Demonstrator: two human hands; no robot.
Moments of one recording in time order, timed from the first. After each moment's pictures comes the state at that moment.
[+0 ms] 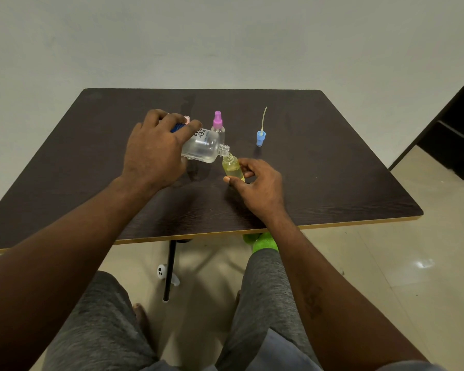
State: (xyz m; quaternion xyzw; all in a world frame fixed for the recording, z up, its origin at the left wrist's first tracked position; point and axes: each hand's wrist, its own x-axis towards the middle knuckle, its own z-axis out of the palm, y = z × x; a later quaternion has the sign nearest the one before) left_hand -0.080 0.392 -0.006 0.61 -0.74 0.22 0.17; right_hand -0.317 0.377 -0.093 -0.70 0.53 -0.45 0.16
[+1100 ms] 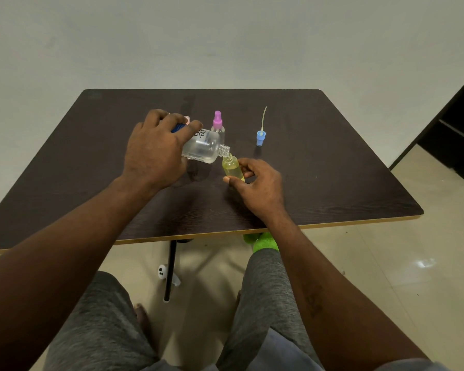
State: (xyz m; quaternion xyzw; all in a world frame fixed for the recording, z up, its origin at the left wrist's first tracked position) left_hand -0.082 0.395 -0.005 0.61 -0.74 0.22 0.18; right_hand -0.317 0.377 -0.093 -0.70 0.53 -0.44 0.16
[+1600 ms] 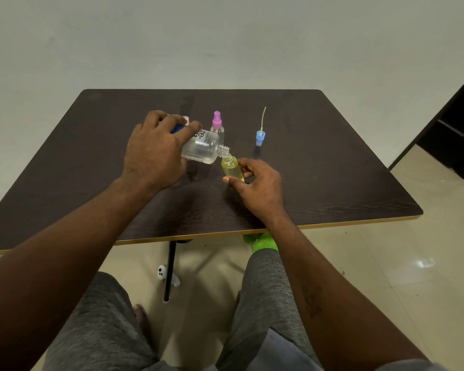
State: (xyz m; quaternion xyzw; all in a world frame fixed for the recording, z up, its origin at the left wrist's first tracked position) left_hand -0.081 0.394 -0.007 0.61 -0.74 0.22 0.17; right_hand -0.317 0.376 -0.094 -0.71 0.53 -0.44 0.16
